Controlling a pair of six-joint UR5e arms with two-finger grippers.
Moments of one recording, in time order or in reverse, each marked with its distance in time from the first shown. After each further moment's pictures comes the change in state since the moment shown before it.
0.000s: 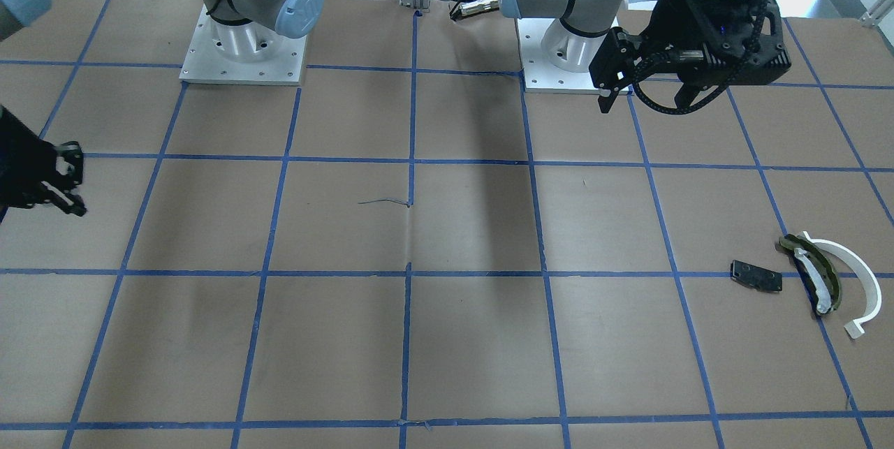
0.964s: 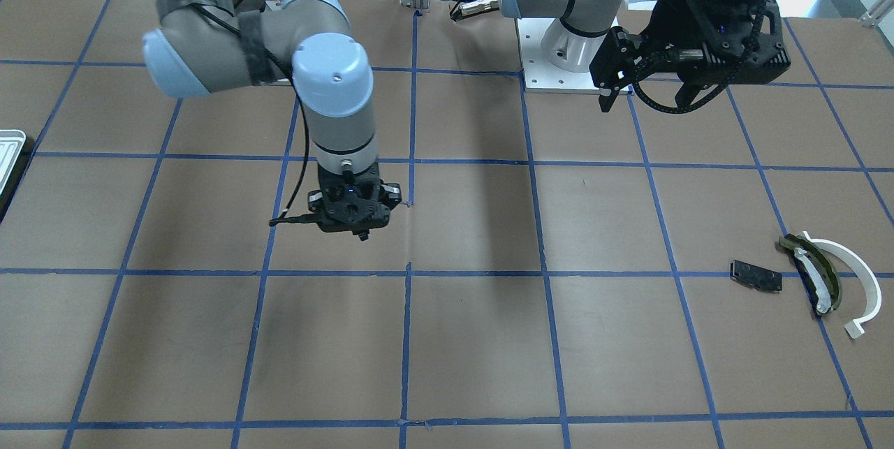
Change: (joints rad) left arm 0.000 0.002 -0.004 0.001 0.004 0.000; right arm 0.790 0.248 -0.165 -0.133 -0.120 1.237
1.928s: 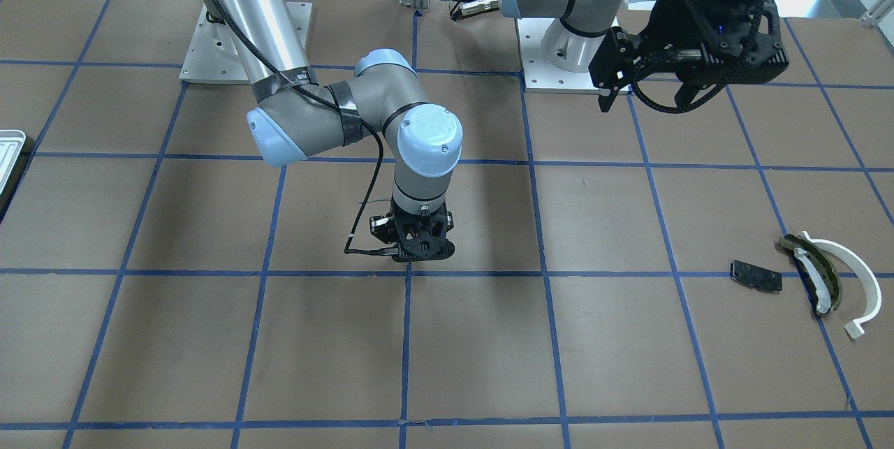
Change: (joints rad) left arm -0.001 0.004 -0.006 0.004 0.003 0.001; right arm 0.107 0.189 -0.074 0.000 -0.047 0.090
